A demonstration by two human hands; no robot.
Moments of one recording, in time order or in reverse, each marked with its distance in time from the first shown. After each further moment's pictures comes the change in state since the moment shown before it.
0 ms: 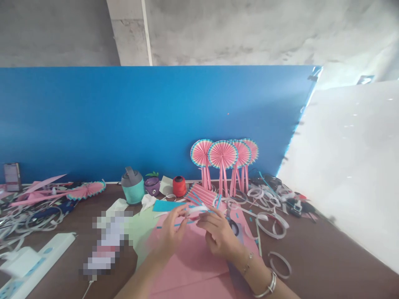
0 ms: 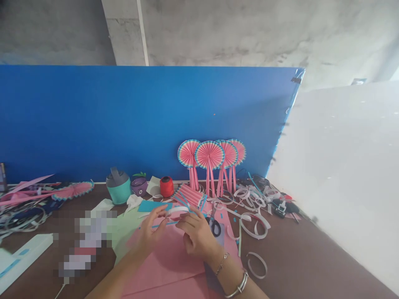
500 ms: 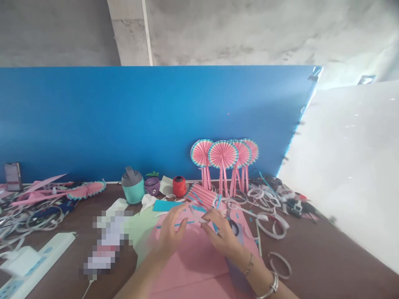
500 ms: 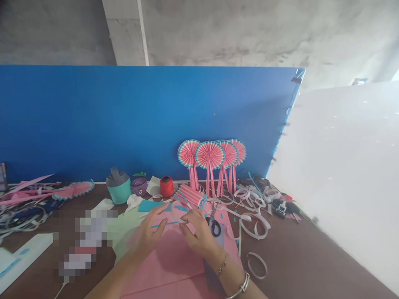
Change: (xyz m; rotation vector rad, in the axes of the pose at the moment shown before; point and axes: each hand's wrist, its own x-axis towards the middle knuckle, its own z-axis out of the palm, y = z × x) left_hand 0.002 -0.003 -0.003 0.098 0.001 0.178; right_hand 0.004 -0.003 0.001 0.129 0.088 0.323
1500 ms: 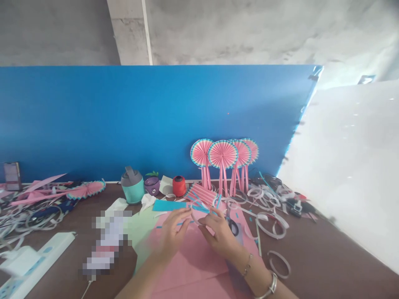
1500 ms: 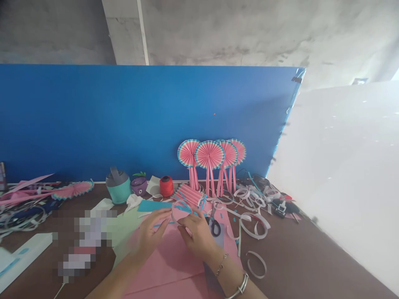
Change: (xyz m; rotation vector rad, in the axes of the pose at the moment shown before) left_hand -0.001 -0.002 0.007 -0.018 0.014 0.052; right_hand -0.003 0.003 0.005 -0.113 -0.117 -0.099
